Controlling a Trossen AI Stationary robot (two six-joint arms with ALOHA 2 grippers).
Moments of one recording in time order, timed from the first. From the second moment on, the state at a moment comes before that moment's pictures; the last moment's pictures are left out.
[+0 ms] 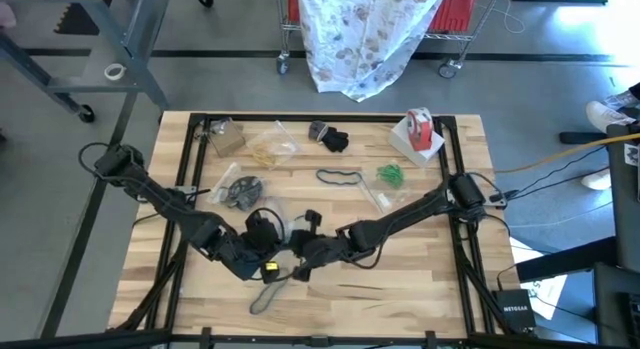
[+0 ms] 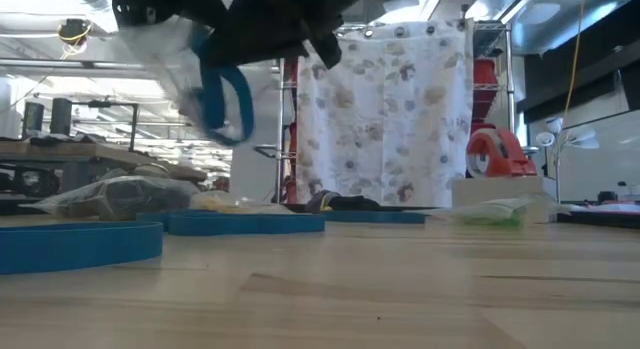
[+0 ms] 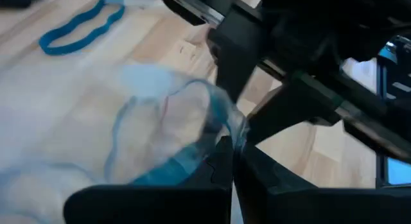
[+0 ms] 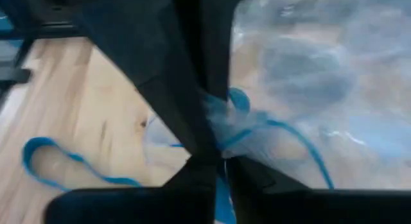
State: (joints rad) left arm -0.60 1.48 1.04 -0.43 -0.63 -0.88; right arm 0.36 2.05 1.51 -0.08 0.46 0.30
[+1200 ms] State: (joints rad) left arm -0.64 1.48 1.04 -0.86 -0.60 -1.18; right arm 0.39 2.18 1.54 -0.26 0.28 0.24
